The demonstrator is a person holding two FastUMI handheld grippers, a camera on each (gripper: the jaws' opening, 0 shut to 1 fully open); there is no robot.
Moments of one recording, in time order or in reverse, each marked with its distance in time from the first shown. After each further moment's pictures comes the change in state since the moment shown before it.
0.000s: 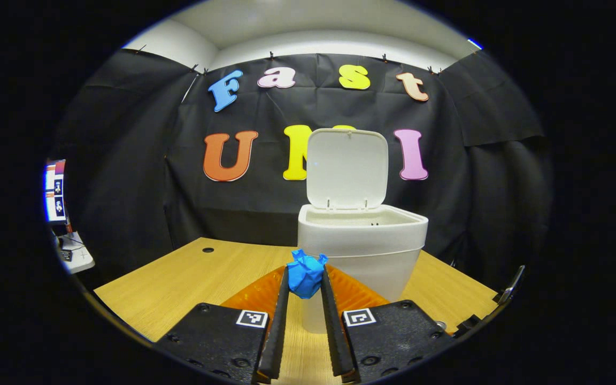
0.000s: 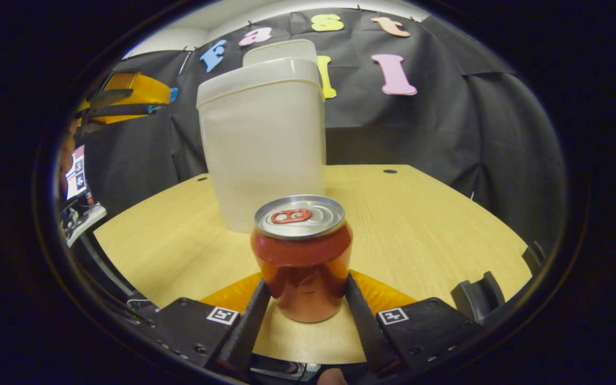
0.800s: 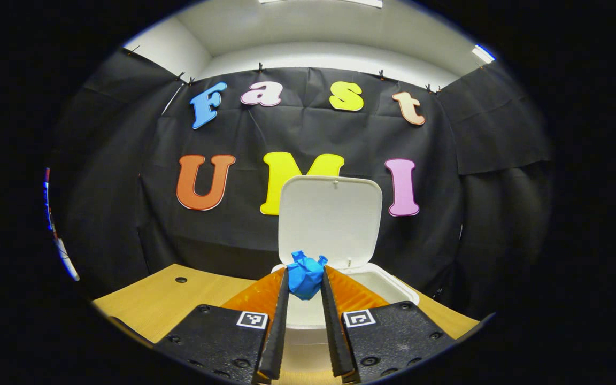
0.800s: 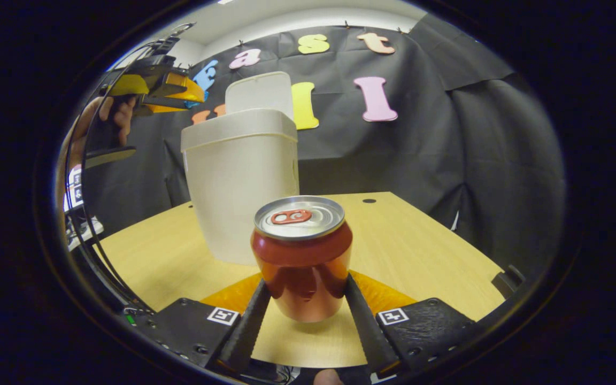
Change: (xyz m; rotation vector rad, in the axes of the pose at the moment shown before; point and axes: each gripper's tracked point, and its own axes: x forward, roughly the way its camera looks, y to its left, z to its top) left arm 0.088 -0.039 0.088 -0.028 -0.088 -0.094; right arm -0.030 -0.061 0.049 0.038 -0.144 -0.050
